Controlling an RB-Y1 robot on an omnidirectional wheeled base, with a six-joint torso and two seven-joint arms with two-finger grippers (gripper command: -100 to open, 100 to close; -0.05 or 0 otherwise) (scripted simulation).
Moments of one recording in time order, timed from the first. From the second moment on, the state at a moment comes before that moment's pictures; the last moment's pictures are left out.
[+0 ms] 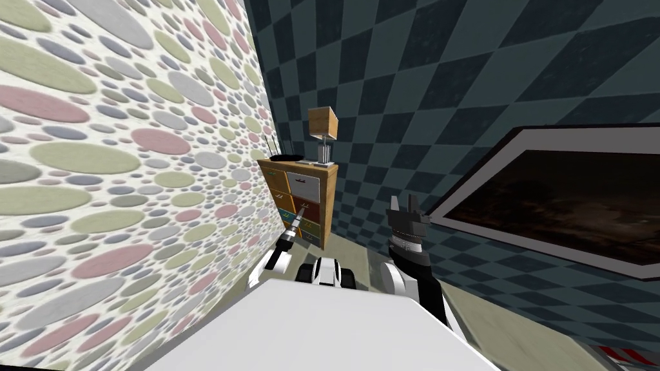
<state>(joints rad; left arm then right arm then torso) 0.26 0.13 -0.06 -1.56 -0.11 -0.53 -0.23 0.50 0.01 0.04 -2.38 0.03 -0.53 -0.11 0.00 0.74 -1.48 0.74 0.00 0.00</state>
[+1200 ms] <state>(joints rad) 0.18 0.20 -0.06 -1.39 -0.14 -0.56 -0.20 0.50 0.01 0.04 -2.38 0.03 -0.53 -0.11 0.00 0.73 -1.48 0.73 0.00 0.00</state>
